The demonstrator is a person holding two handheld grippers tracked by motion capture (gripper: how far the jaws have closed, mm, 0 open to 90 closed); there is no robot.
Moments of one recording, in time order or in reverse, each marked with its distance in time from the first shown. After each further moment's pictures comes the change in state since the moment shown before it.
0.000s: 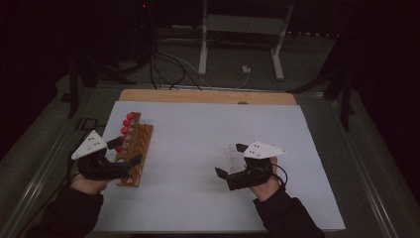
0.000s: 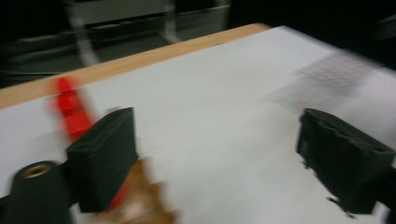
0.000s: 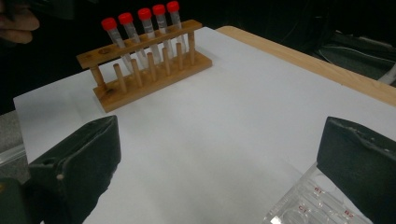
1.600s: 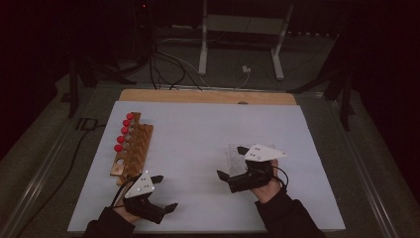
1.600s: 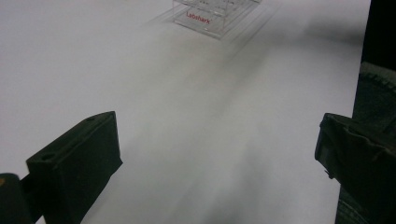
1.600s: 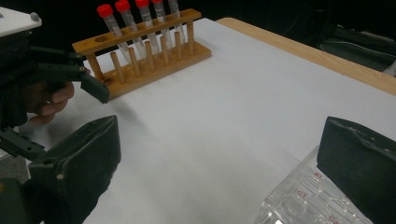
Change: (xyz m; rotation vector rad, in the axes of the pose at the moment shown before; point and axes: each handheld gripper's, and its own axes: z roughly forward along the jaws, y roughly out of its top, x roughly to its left) left arm -0.069 -0.086 0.063 0.145 -0.261 0.148; right arm -0.003 -0.011 0.001 0.016 0.001 -0.003
